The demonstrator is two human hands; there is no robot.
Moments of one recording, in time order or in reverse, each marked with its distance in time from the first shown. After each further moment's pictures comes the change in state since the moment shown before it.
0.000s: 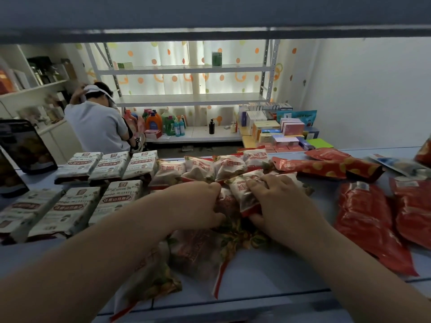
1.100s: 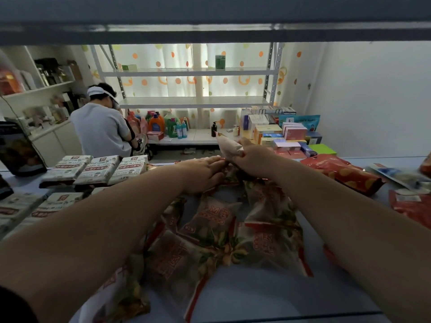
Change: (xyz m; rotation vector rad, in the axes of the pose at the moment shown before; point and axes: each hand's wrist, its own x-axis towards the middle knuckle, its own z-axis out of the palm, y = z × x) left_hand 0.134 -0.047 0.010 -0.003 -0.004 0.029; right_hand 0.149 0.061 0.013 0.531 -0.134 0.069
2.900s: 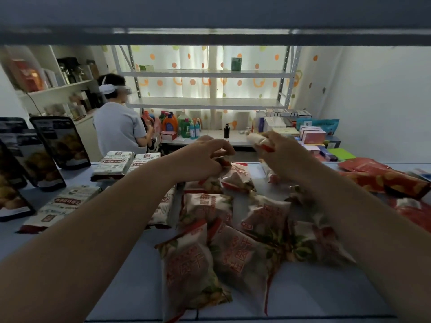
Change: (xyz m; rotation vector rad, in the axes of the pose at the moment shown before) left_hand -0.105 -0.063 -0.036 -0.550 0.289 0.010; right_hand -0.008 -0.061 0.023 -0.108 0.249 0.015
